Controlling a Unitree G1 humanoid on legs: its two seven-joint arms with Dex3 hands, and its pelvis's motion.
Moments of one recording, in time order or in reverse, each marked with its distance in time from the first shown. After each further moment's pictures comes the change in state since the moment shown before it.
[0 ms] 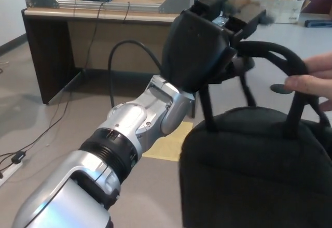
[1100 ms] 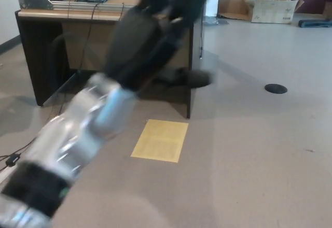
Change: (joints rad) left_arm 0.381 0.284 0.240 -0.600 -0.250 -0.017 -0.494; right_arm 0.001 0.006 0.000 0.000 0.000 0.000 0.000
